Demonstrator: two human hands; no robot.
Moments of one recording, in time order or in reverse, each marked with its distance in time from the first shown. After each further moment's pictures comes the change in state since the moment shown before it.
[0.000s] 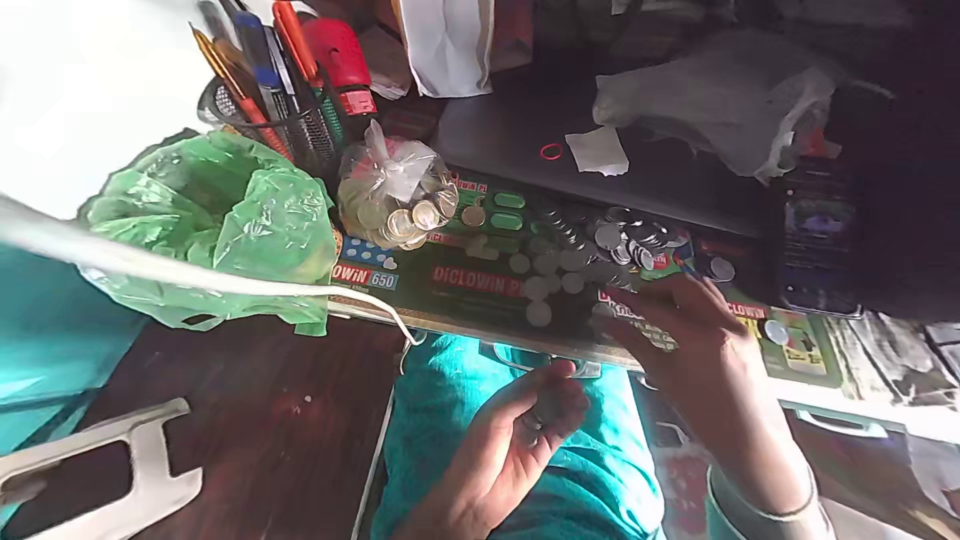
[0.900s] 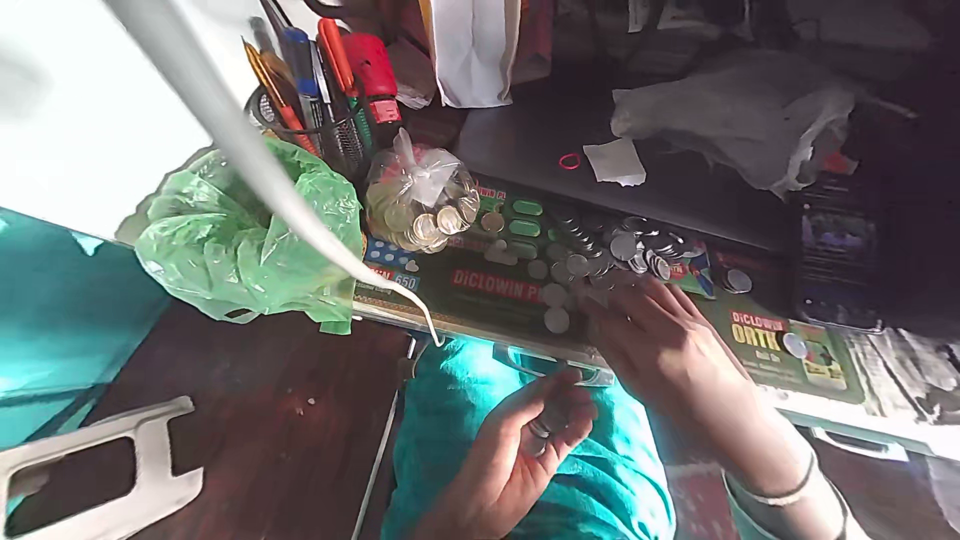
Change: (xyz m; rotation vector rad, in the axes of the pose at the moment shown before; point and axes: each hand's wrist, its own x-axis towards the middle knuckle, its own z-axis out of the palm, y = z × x) left_hand -0.006 0.003 -0.004 -0.003 -0.004 0.010; right_hand 0.018 -0.011 0.013 -0.158 -0.123 -0.397
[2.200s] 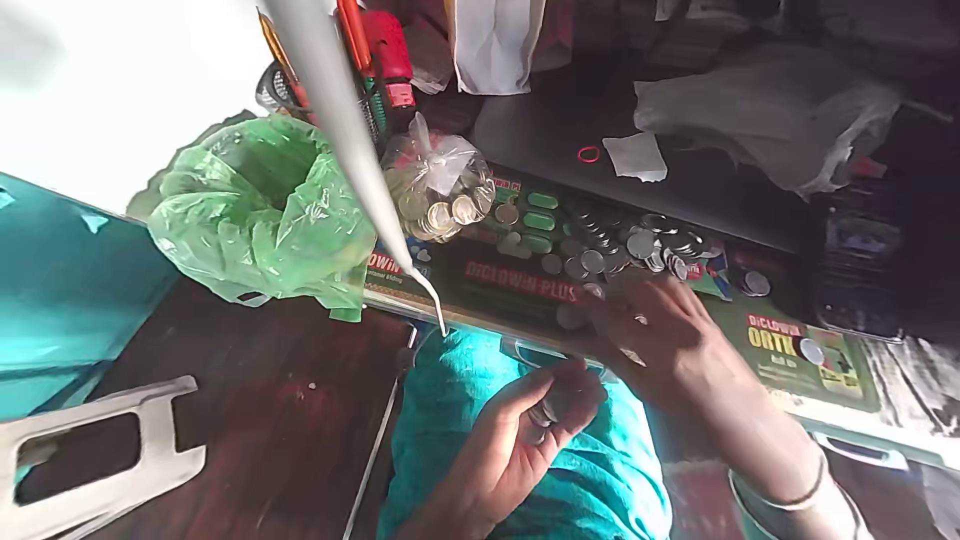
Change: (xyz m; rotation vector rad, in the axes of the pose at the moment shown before) left_hand -0.003 0.007 0.000 -0.033 -0.060 0.032; right_hand 0.002 -0.005 0.002 0.116 -0.010 0.008
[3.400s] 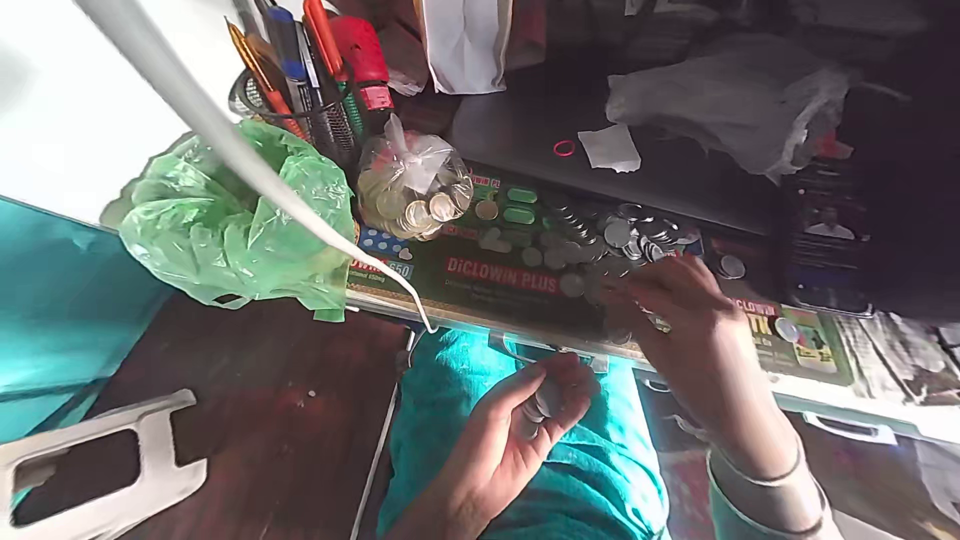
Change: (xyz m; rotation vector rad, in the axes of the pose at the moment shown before) left_hand 0.000 -0.004 0.007 0.031 0.037 -0.023; right_hand -0.012 0.007 -0.006 0.115 0.195 0.291
